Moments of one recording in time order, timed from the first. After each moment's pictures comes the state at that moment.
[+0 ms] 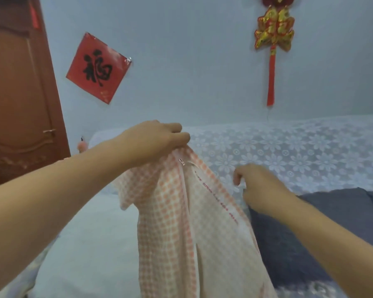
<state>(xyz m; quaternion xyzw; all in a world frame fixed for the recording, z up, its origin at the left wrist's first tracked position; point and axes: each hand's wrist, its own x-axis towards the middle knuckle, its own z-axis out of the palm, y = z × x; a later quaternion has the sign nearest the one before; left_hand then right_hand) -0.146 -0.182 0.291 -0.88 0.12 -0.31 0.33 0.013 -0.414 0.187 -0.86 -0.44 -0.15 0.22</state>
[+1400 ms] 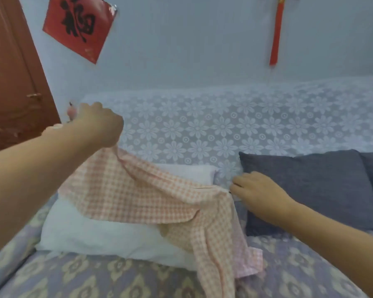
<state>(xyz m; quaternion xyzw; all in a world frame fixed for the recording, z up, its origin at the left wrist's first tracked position) -0.167 -0.135 0.237 -0.88 -0.35 -0.06 0.31 0.043 -0.433 0.061 -0.69 -0.62 -0.36 -0.03</state>
